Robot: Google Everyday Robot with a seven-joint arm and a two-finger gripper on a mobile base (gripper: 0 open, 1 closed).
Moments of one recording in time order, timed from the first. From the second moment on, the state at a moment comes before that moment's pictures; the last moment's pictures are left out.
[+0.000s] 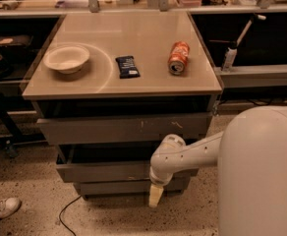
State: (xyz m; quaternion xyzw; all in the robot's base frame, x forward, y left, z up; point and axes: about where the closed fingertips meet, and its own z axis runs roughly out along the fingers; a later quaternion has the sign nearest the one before) arm 0.526 -0.062 0.397 -0.62 0.78 0.01 0.08
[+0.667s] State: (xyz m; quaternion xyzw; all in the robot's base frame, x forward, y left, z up) arm 0.475 -0.081 0.428 -0.61 0.79 0.02 0.05
